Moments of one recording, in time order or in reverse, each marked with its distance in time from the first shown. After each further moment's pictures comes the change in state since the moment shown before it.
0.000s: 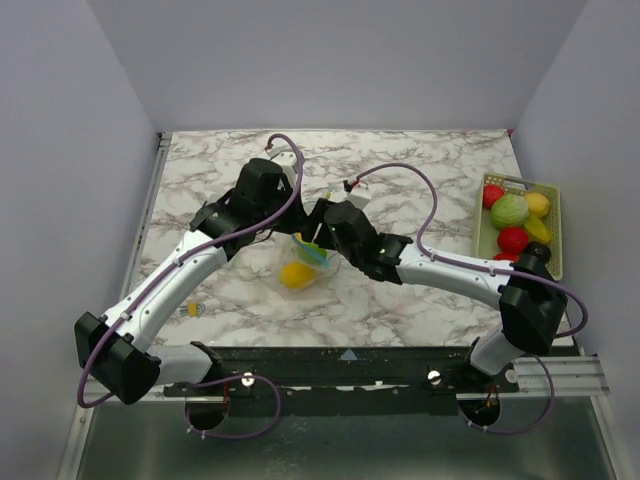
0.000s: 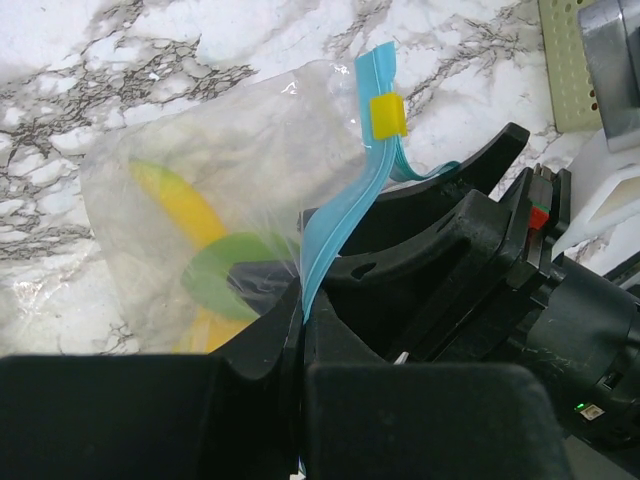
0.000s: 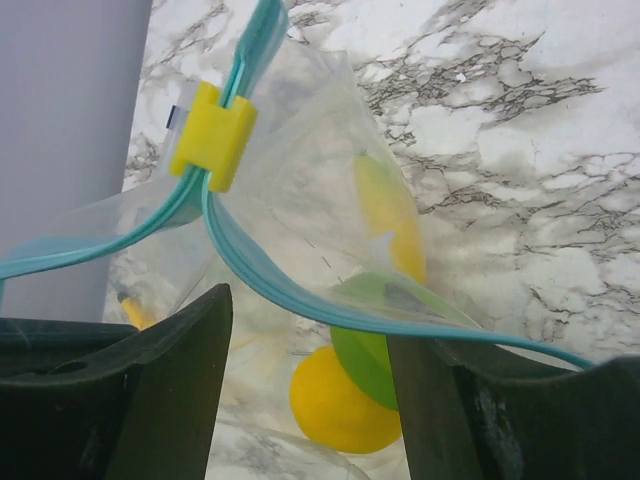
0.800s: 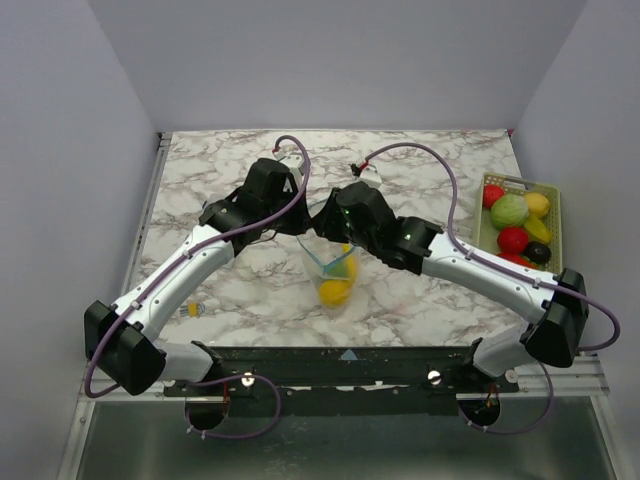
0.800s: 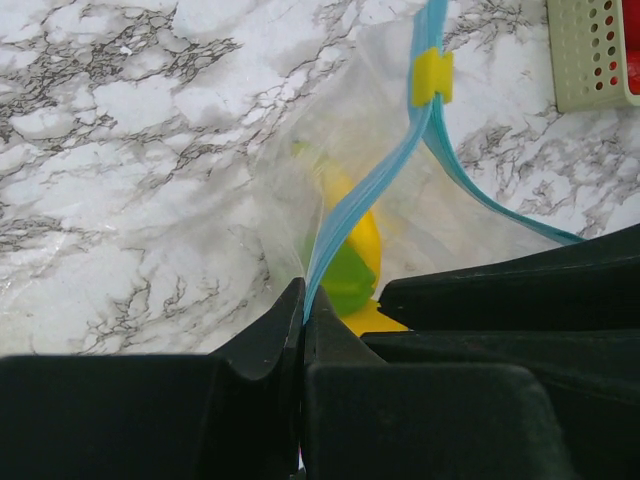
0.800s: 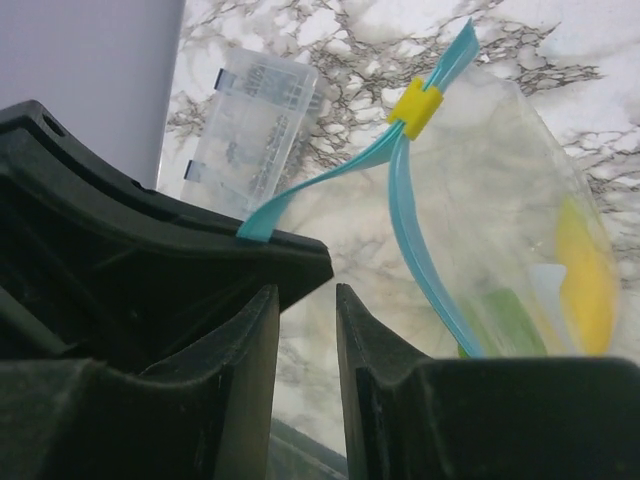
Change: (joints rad) left arm 0.000 0.054 0.000 -0.001 0.032 -0.005; right arm 0.001 -0.146 0.161 -0.351 -0.092 -0.023
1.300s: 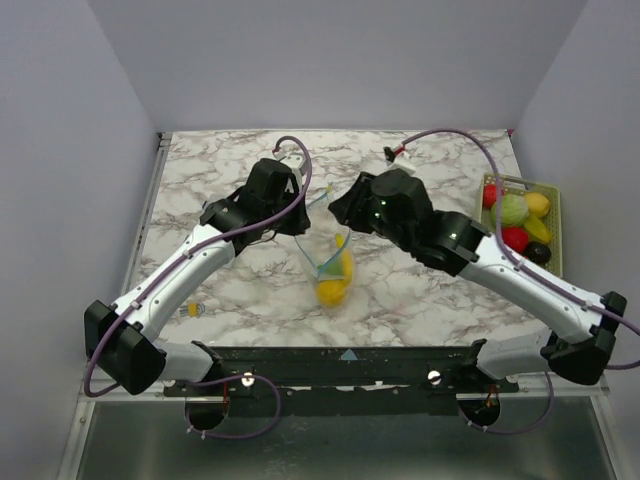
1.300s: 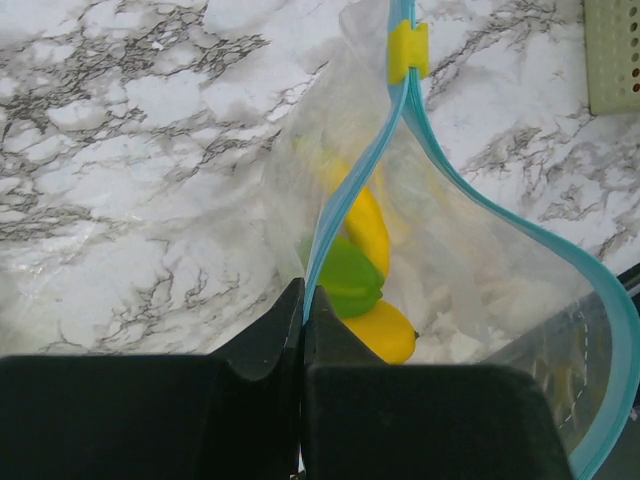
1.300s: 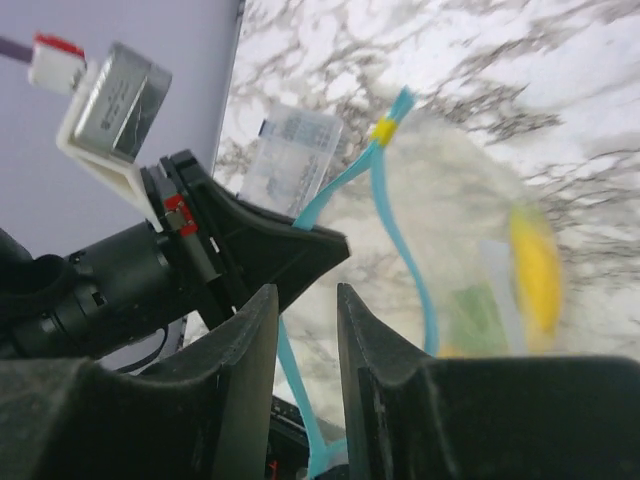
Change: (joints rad) left arm -0.009 0.000 0.006 -0.016 -0.047 0.008; right arm -0.008 -0.090 0.128 -0.141 0.023 0.013
